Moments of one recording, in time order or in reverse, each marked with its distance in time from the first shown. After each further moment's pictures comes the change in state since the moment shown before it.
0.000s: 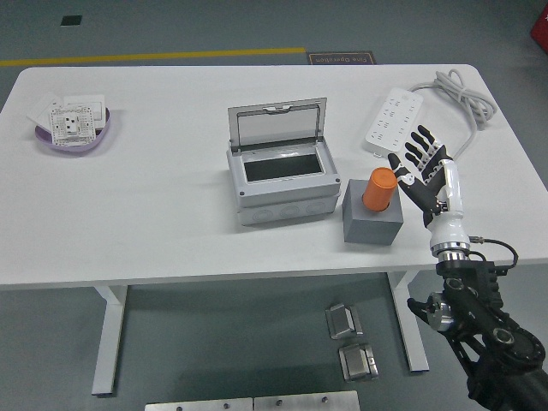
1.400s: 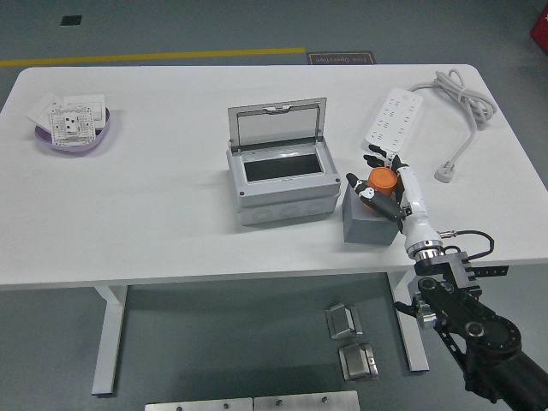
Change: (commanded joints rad) left arm -0.007 -0.001 0.022 0.000 -0.011 0.000 0.000; right arm 0.082 0.012 -0.113 -0.120 -0.158 -0.031 -0.102
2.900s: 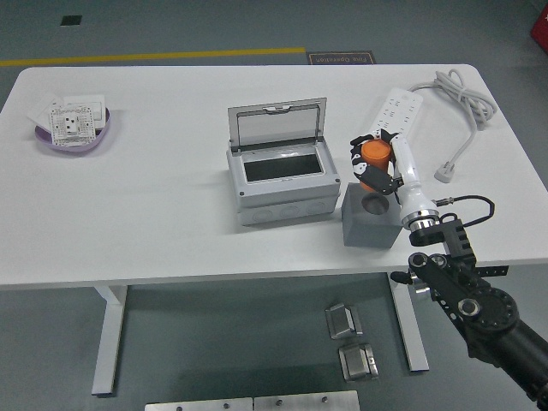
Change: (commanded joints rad) left arm -0.003 0.003 0.030 0.000 -0.032 0.004 -0.001; right arm 0.162 -0.042 -0.108 0.054 -0.189 -0.099 -0.197
